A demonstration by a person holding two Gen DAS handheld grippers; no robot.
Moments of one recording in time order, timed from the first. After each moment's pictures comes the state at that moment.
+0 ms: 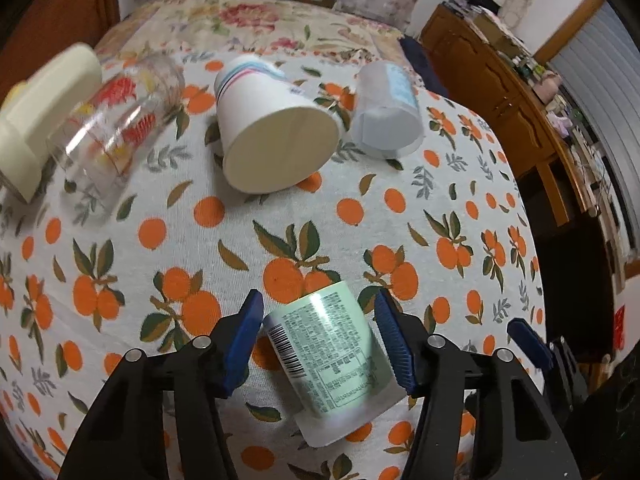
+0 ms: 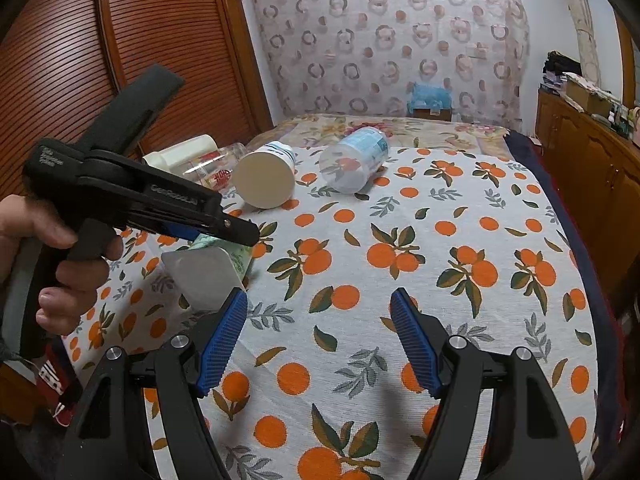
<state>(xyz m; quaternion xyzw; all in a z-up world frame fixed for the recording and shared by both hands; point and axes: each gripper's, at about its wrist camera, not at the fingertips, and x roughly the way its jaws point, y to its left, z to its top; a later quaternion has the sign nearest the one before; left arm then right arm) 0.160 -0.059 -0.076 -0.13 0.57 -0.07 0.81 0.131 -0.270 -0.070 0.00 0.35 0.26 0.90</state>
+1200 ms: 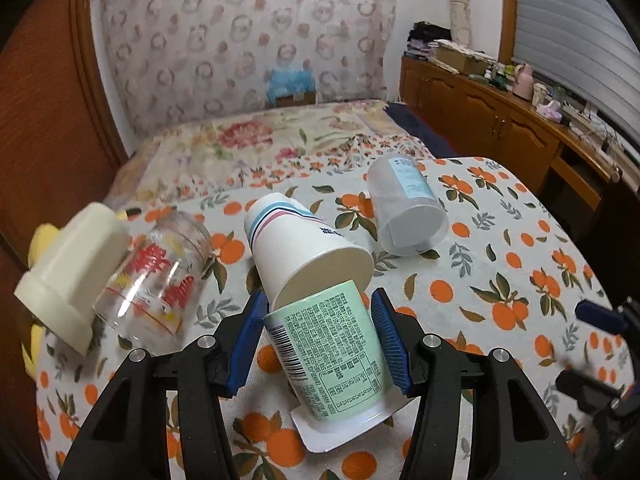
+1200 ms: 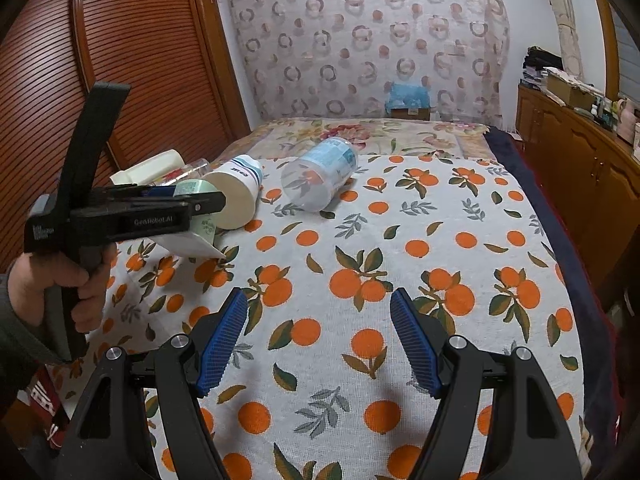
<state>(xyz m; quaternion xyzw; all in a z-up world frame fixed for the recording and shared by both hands) 0.175 -0.061 -0.057 0.05 0.39 -0.05 0.92 0.163 -0.277 -0.068 0.01 0.36 0.22 0.91</state>
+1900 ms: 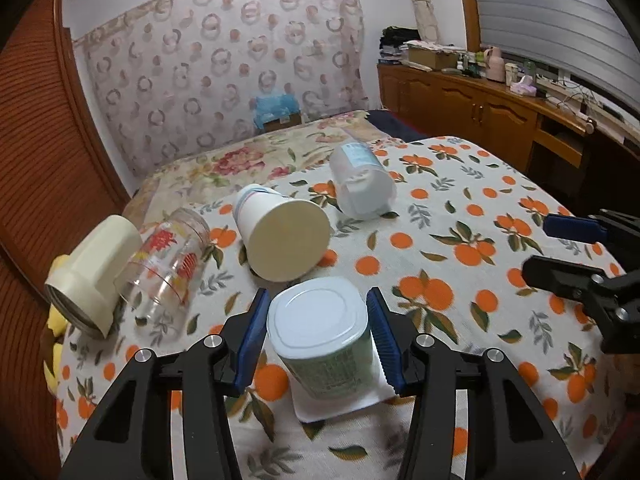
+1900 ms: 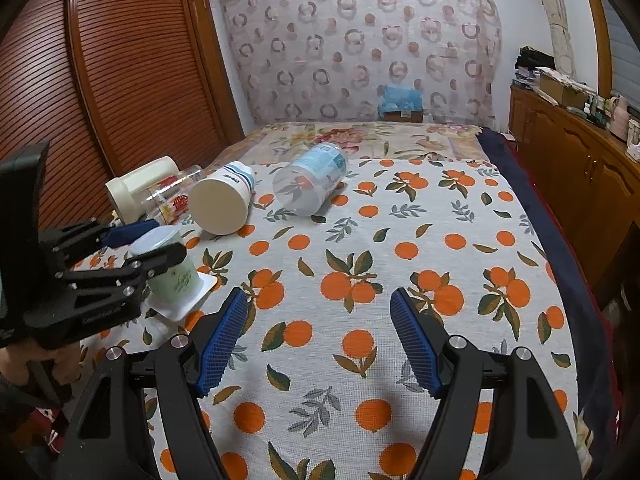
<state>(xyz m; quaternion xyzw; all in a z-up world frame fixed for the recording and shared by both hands) 0.109 -0.082 -0.057 0.11 0.35 -0.07 0.93 0.161 -0.280 -0.064 0.02 0.35 0.21 0.91</state>
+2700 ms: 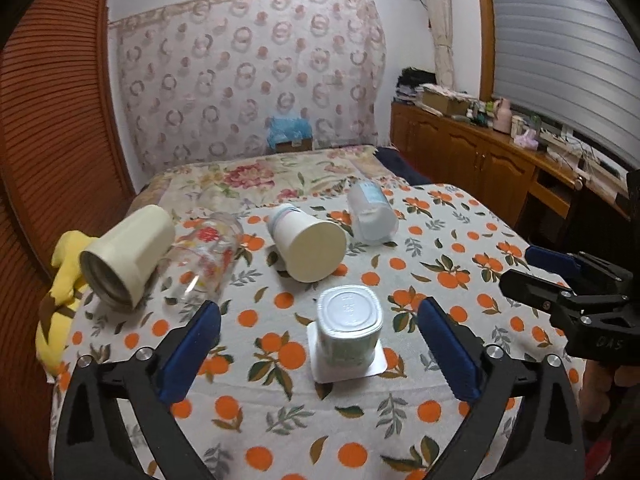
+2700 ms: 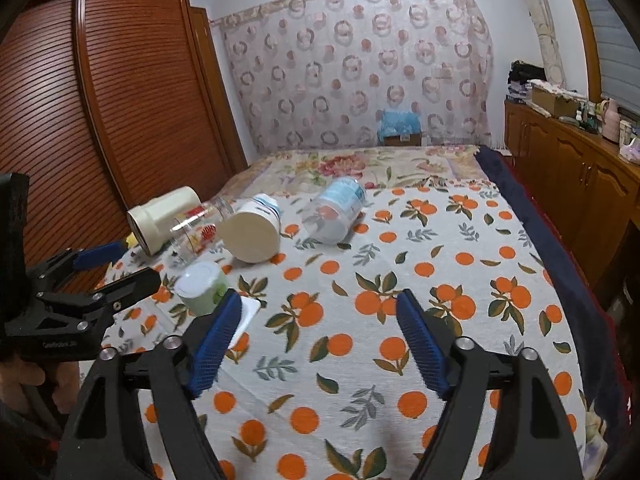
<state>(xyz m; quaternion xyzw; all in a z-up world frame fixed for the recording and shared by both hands) 0.057 -0.044 -0.019 0.03 0.30 -0.06 0.95 0.126 -0.264 -0.037 0.04 0.30 0.20 0.93</state>
